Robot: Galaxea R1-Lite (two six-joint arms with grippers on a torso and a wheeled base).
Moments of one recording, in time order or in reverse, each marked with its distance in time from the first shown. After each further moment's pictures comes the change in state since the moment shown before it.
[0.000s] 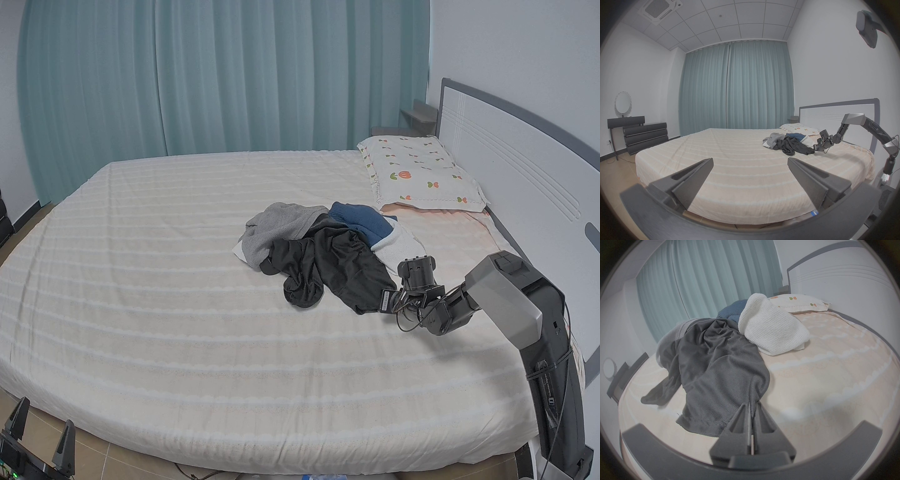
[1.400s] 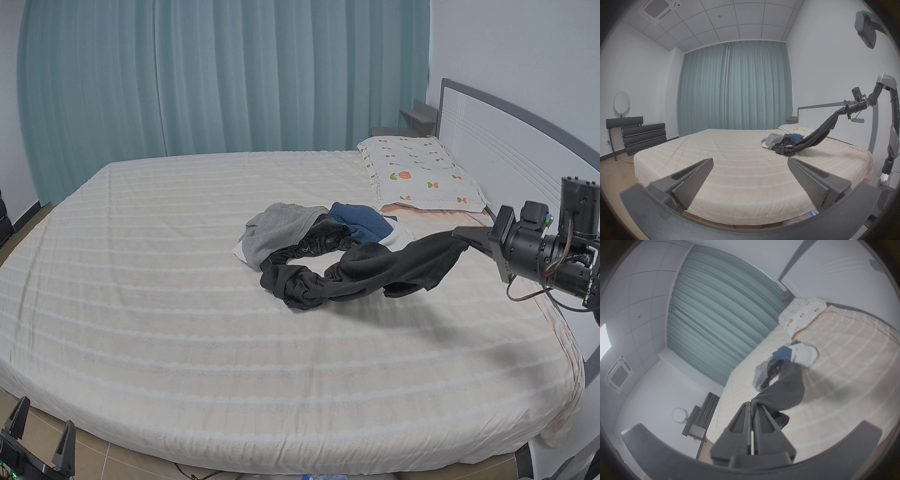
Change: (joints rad) left arm -0.003 0.001 -0.021 -0.014 -0.021 -0.020; right arm -0.010 -1.130 0.757 -0.028 0.389 0.445
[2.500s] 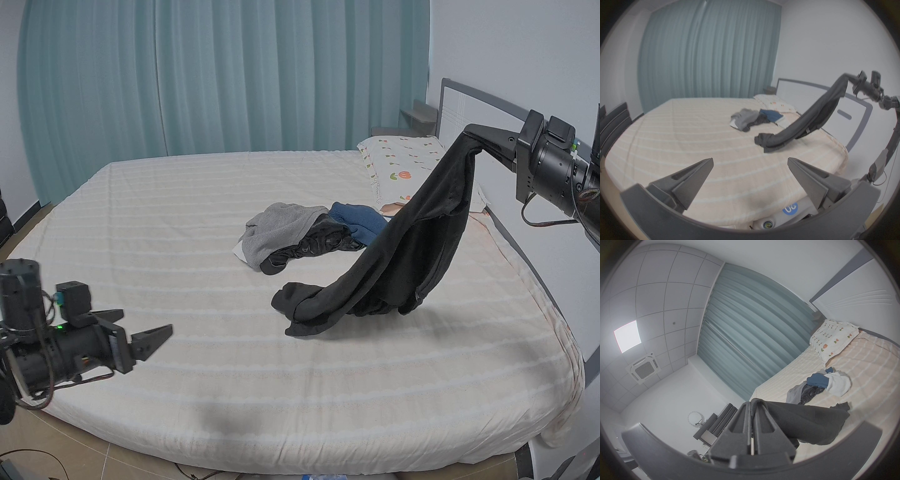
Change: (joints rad) left arm -0.311 1.356 -0.401 -0.452 -0.070 -0.072; right arm 0.072 -0.053 -0.242 -0.003 -0.007 -0.003
